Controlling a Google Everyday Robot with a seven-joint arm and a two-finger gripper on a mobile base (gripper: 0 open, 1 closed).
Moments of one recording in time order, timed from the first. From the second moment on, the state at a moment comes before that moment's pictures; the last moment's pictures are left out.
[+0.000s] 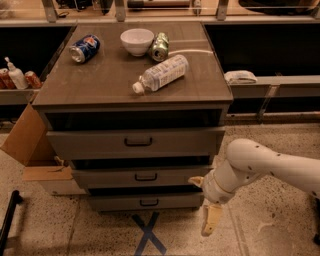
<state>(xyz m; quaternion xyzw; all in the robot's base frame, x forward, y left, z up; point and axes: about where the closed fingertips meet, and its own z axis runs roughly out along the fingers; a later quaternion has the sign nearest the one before) 0.434 -0.127 0.539 -0.70 0.66 0.21 0.14</state>
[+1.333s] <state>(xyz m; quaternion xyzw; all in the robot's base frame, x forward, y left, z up) 0.540 -0.075 0.501 -0.73 0.64 0.14 0.18</state>
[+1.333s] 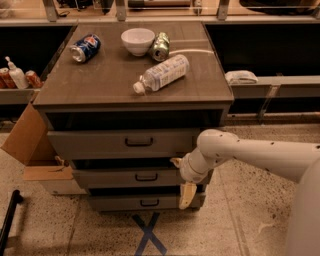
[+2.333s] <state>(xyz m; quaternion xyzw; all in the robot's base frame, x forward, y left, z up) 0.548 -0.070 0.451 -0.73 0.65 0.14 0.17</state>
